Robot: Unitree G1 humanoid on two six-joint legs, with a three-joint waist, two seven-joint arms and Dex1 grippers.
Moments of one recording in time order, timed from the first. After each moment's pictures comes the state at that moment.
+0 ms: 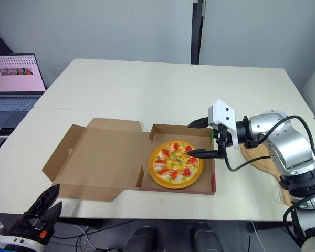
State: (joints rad) left arm 0.73 0.24 0.69 -0.59 -1.81 0.60 0.02; right arm -0.66 -0.77 0.16 -0.24 0.44 0.56 1.20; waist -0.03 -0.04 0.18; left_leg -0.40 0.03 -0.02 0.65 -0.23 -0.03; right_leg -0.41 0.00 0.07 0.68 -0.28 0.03
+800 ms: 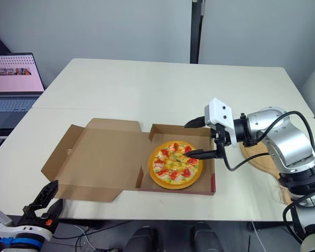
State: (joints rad) left arm 0.61 0.24 0.62 -0.47 -1.76 0.46 0.09; right arm -0.70 -0.77 0.18 -0.26 0.45 0.58 1.22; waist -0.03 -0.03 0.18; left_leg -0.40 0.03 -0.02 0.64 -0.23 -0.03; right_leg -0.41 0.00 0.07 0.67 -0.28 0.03
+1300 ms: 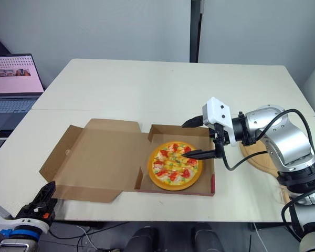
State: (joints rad) left arm 0.49 0.31 0.62 -0.30 -1.72 0.47 0.04; right arm -0.72 -0.77 0.19 -0.26 0.45 0.58 1.24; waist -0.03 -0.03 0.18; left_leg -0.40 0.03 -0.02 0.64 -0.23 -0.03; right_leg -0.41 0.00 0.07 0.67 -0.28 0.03
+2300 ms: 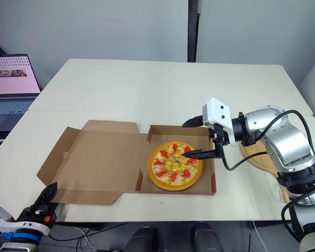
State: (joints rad) left arm 0.54 0.28 0.67 -0.30 -1.69 0.53 -0.04; right arm -0.71 -0.76 0.19 -0.26 0.44 0.57 1.22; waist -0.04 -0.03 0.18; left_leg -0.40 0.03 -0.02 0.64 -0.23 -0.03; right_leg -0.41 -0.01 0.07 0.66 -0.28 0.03
